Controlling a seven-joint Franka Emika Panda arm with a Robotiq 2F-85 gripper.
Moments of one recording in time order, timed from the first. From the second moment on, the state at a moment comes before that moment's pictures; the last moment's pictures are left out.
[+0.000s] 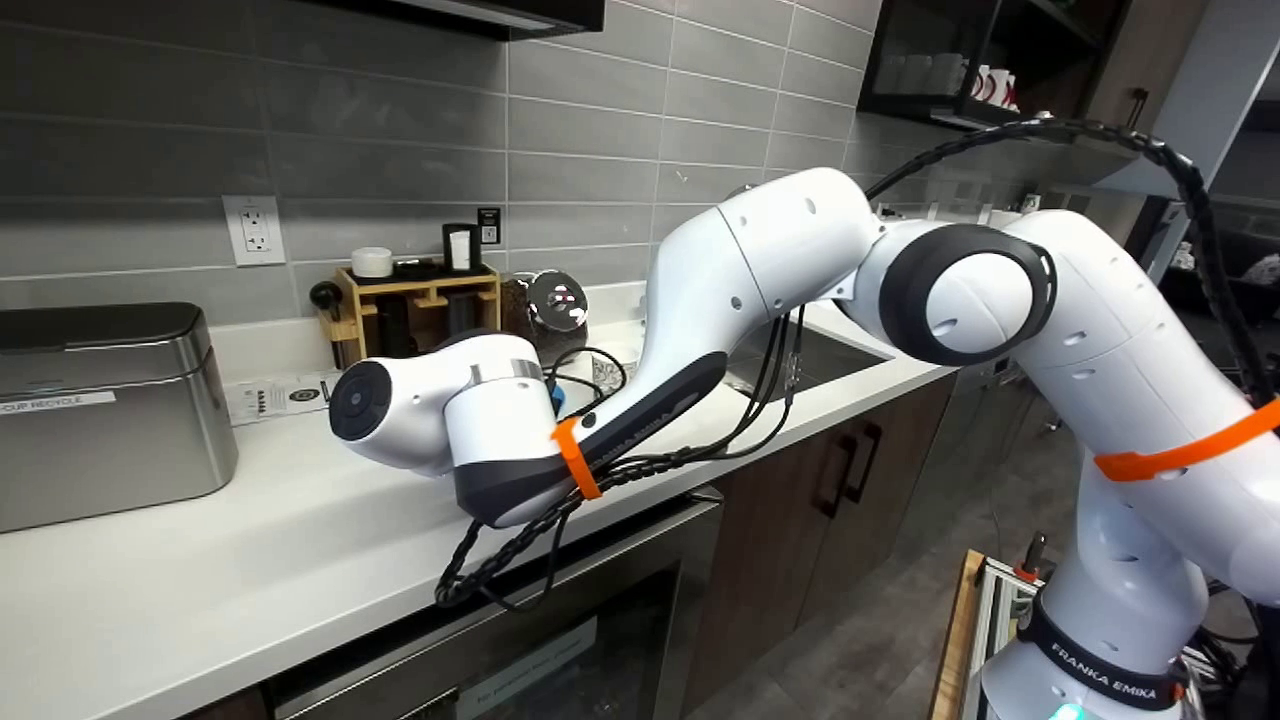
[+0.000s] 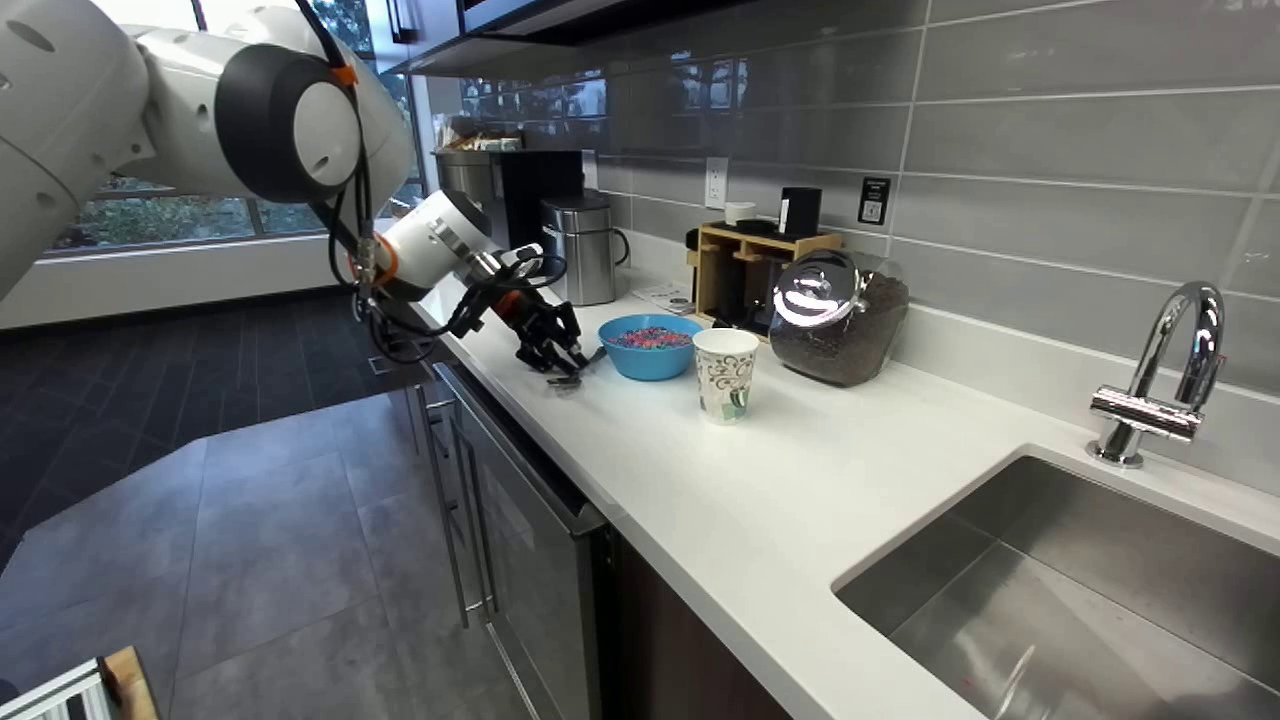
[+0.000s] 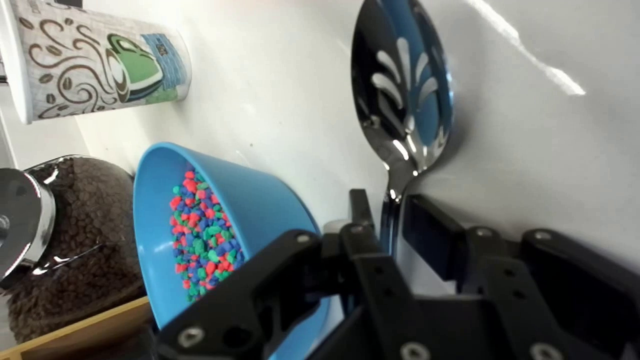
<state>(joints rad) 0.45 0.86 0.17 -1.29 -0.96 1.74 0.58</state>
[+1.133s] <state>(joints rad) 0.46 0.84 0.13 -1.33 -0.96 1.75 0.61</state>
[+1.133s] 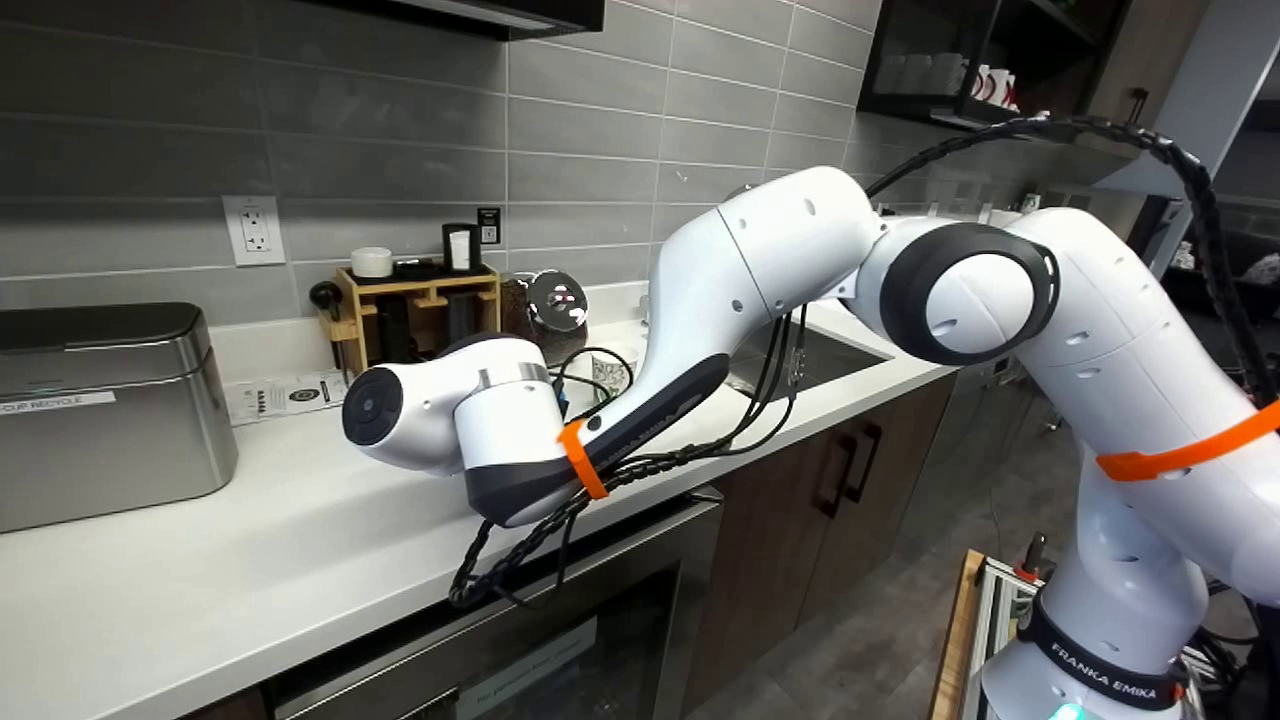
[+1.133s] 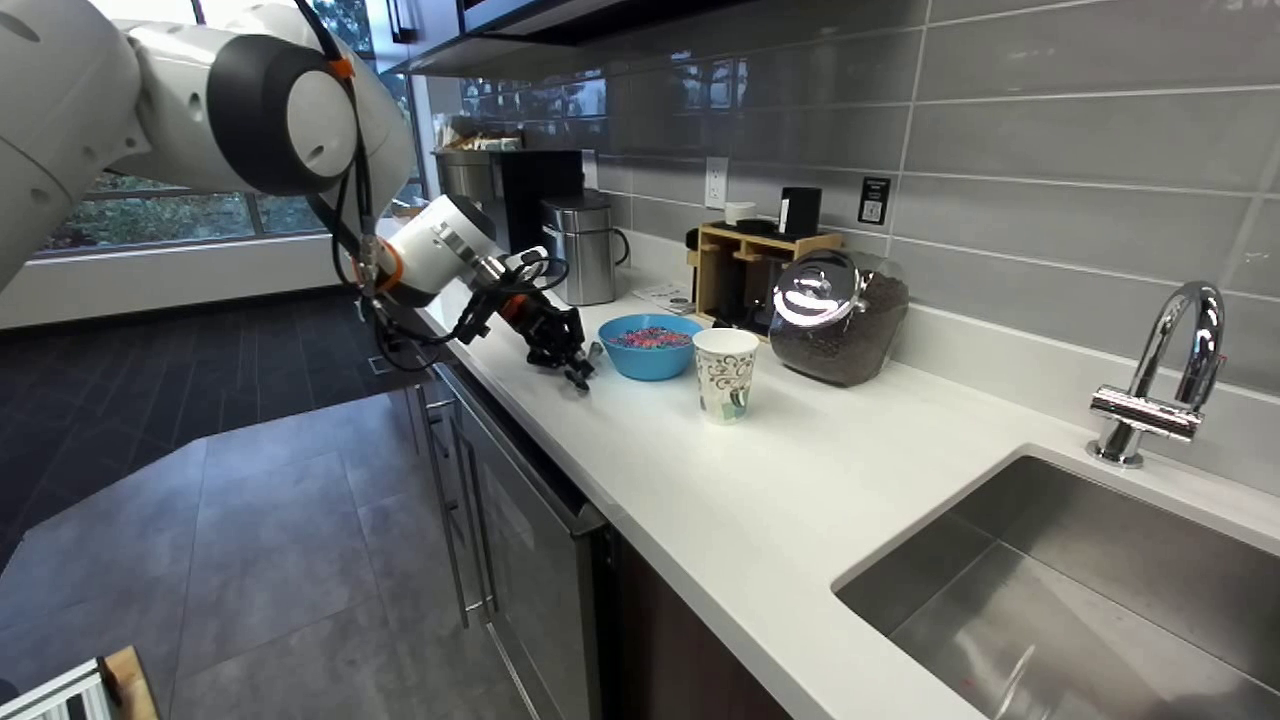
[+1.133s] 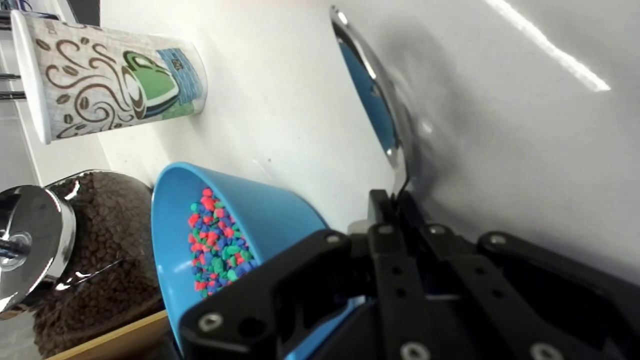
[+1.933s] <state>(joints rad) 0.47 0.78 0.15 -1.32 -0.94 1.81 0.59</state>
